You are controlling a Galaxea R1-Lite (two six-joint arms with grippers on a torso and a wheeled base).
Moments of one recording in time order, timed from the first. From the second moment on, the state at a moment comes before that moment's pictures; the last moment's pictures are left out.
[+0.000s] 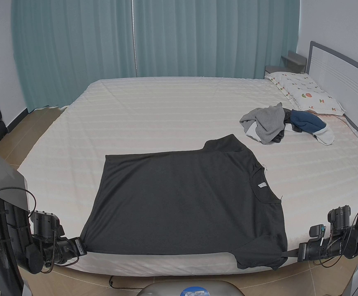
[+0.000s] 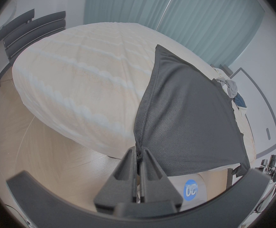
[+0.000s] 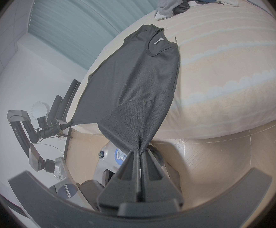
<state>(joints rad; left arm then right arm) 0.00 2.23 -0.03 -1.33 -0.10 -0.41 -0.06 2.15 -0.02 -1.14 0.60 0.12</state>
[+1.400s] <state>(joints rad) 0.01 2.03 -0.02 -0.99 -0.08 -0.21 -0.06 1.92 -0.02 -0.81 0.58 -0.05</state>
